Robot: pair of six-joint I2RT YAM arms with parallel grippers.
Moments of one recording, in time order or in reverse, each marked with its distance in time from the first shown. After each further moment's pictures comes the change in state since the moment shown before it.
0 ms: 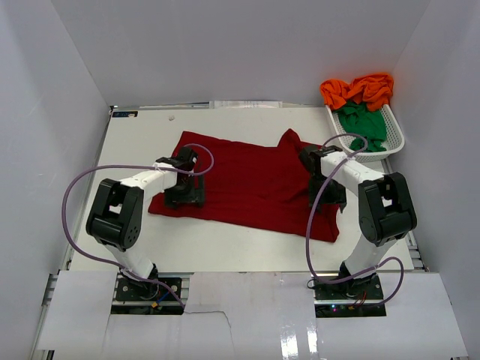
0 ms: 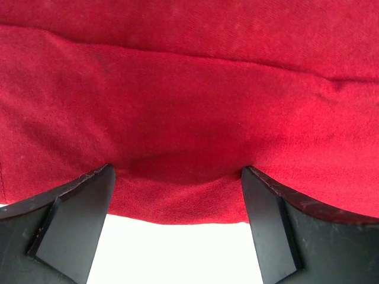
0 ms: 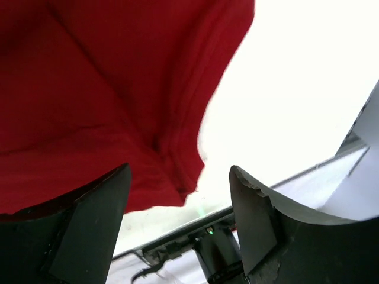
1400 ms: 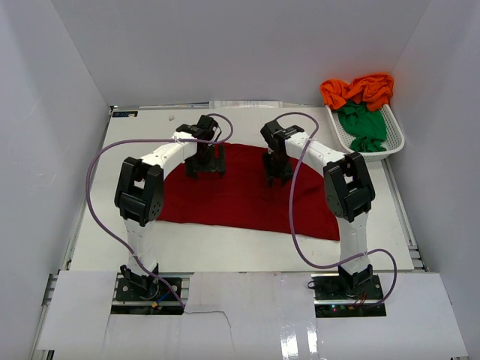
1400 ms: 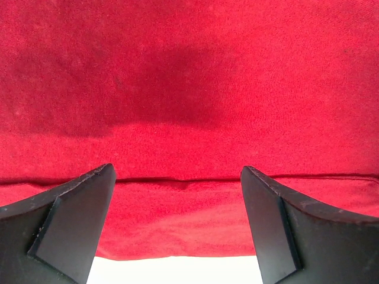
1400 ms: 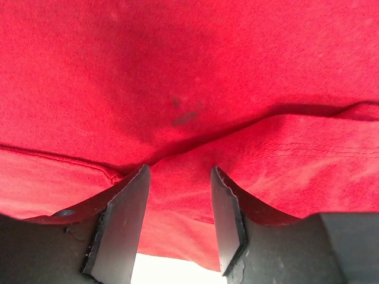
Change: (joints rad) left arm -0.063 0.311 0.575 -0.190 0.048 -0.019; right arm 0.165 0.362 0.528 0.156 -0.365 -0.141
